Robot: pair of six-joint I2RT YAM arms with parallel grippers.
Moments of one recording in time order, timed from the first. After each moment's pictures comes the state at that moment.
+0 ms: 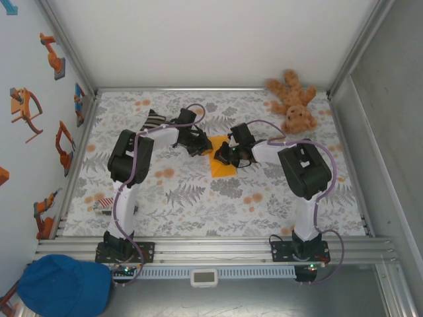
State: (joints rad) left arm -0.52 2.23 1.52 -0.41 0.56 -0.77; right arm 0.52 1.99 1.13 -0.06 -0.52 0.92
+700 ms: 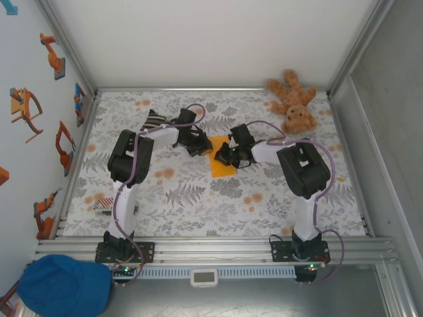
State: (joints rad) left arm -0.52 2.23 1.52 -0.41 0.56 -0.77; right arm 0.52 2.00 1.13 -0.06 -0.51 0.93
